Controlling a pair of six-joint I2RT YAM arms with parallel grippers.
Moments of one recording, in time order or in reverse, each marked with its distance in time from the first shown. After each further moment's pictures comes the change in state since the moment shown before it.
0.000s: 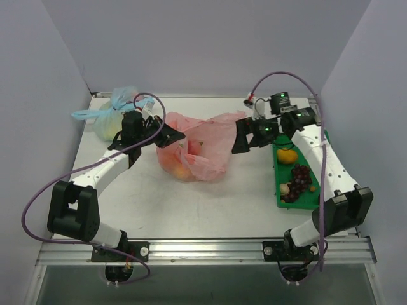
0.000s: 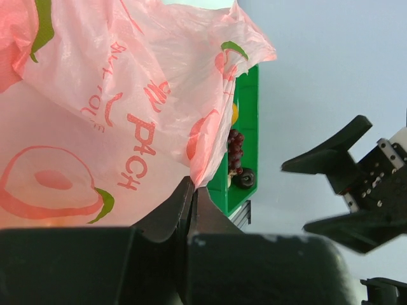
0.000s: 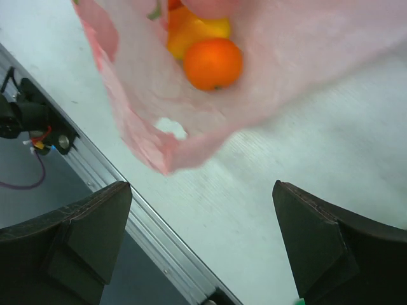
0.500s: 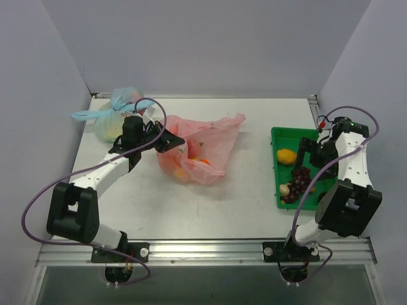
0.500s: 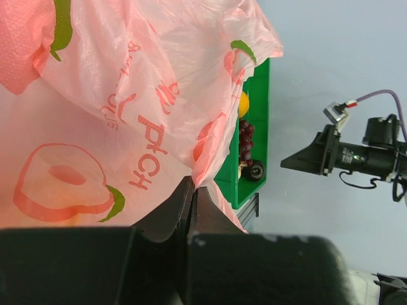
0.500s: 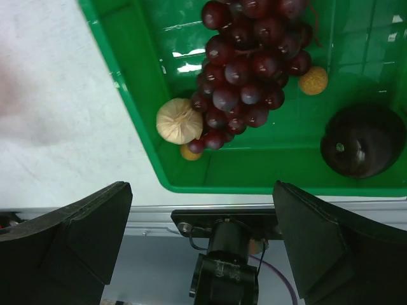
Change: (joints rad) left arm 0.000 -0.010 -0.053 0.007 0.011 0.031; right arm -0.712 -0.034 -0.183 -0.318 0.335 -0.069
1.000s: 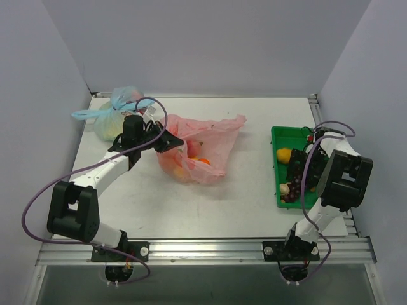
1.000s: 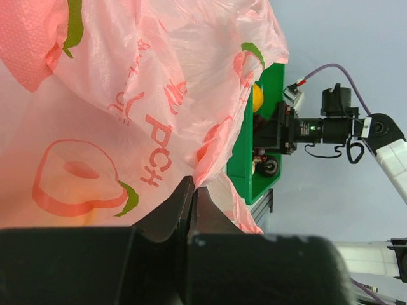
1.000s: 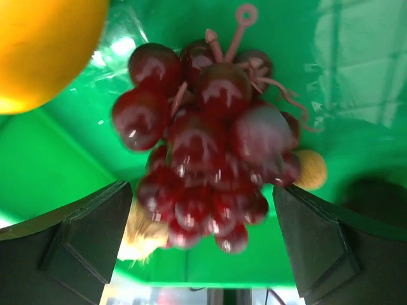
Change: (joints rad) left arm 0.003 0.002 0.008 -0.055 -0.002 0.066; right arm 0.037 0.288 -0.139 0.270 0.156 0.138
